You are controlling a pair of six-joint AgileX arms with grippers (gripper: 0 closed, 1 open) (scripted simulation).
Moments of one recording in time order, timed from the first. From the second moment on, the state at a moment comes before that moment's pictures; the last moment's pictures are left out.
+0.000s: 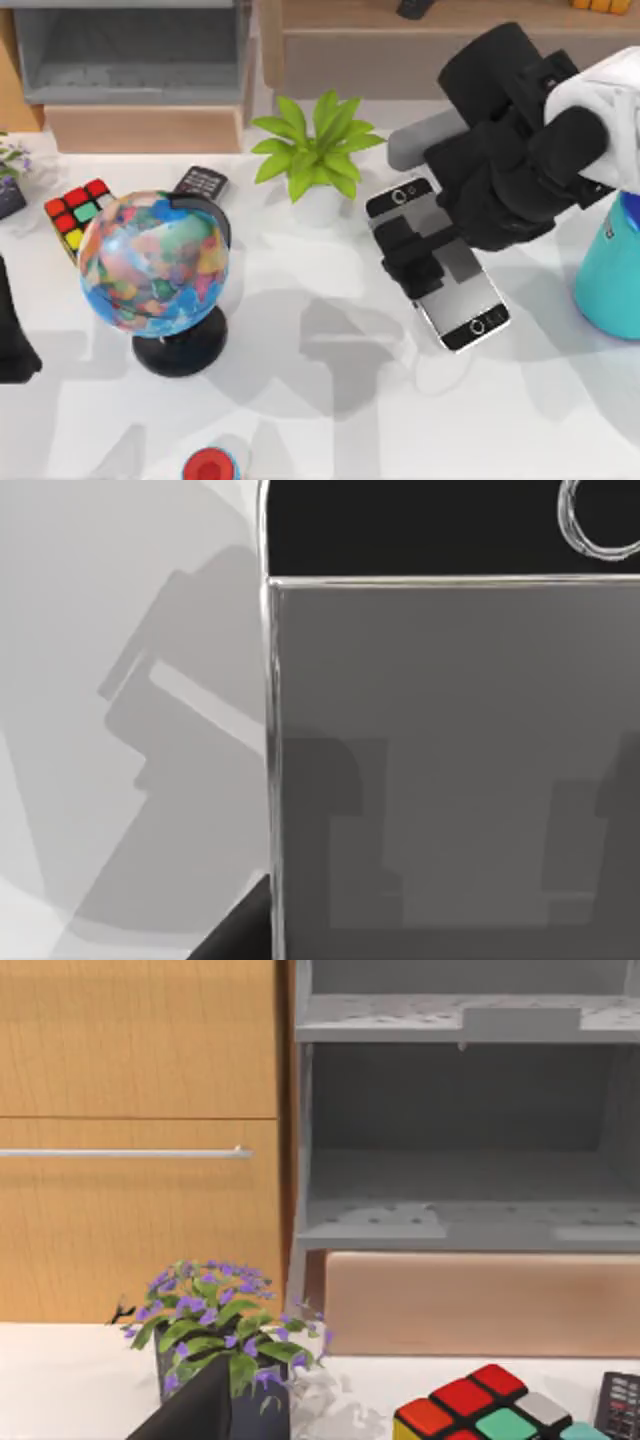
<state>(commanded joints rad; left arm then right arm) 0.00 0.00 0.00 0.00 0.00 0.00 0.58 1.71 1.25 -0.71 -0.08 0.07</state>
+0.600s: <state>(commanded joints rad) 0.00 0.00 0.00 0.00 0.00 0.00 0.24 1.24 1.12 -0.34 -0.32 -0.02</state>
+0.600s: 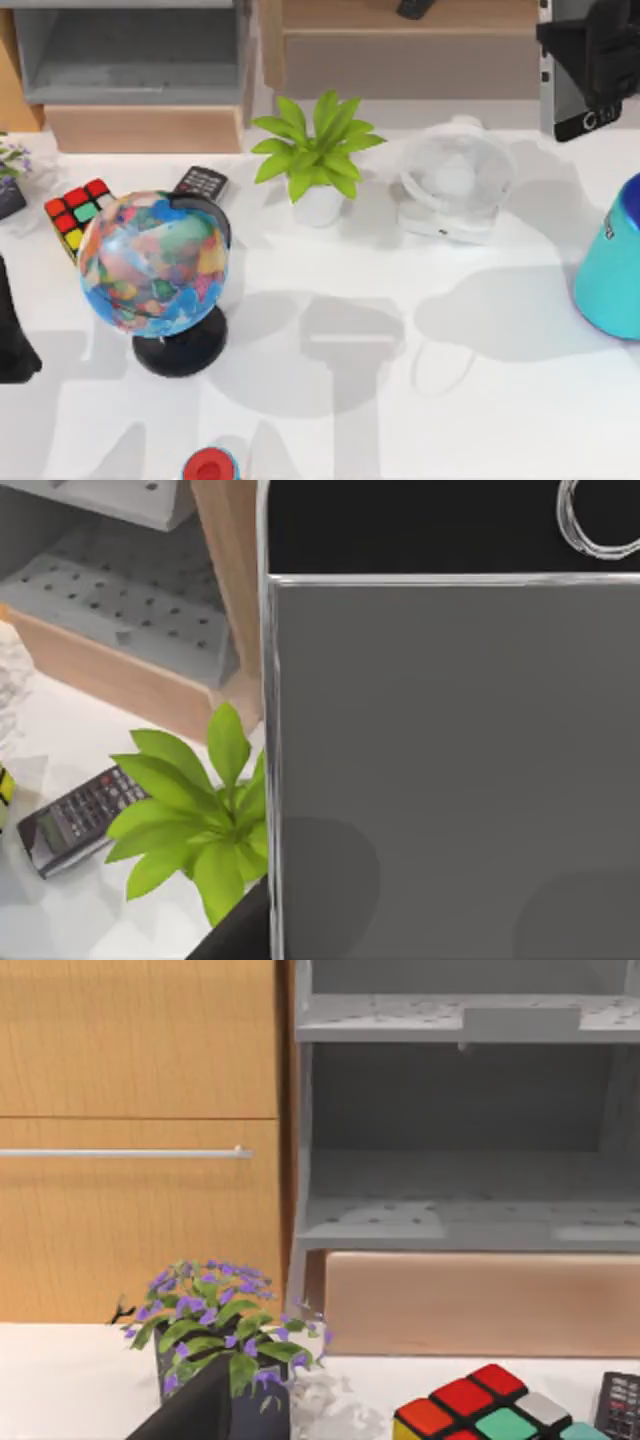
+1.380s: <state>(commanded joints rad) 0.00 0.00 0.00 0.00 0.00 0.00 -0.42 1.01 0.73 -0.05 -0.50 -0.22</state>
